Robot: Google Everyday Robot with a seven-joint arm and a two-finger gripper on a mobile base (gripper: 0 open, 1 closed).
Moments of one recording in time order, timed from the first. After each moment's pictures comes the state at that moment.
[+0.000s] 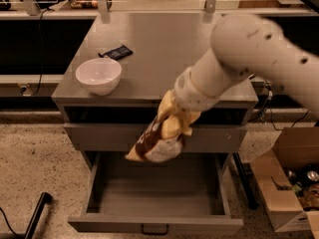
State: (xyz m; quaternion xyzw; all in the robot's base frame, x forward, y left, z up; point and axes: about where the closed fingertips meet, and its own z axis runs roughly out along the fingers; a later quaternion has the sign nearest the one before) arm 0.505 -0.026 0.823 -0.96 -0.02 -0.09 0.25
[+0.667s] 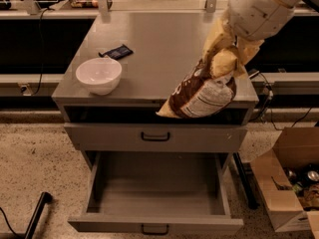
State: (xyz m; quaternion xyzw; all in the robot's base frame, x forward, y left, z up) arm 0.514 -0.120 0.984 -0.97 0.02 -0.10 0.21
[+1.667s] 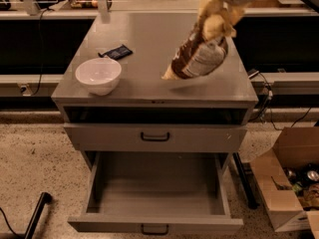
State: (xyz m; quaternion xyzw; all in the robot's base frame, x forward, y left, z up) arm 0.608 -0.116 1.022 -0.96 -0.01 -0.22 0.16
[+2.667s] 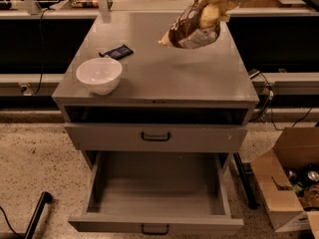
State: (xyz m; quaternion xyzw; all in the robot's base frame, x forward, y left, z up) arm 0.687 -0.129 1.041 -0.90 -0.01 -0.40 0.19
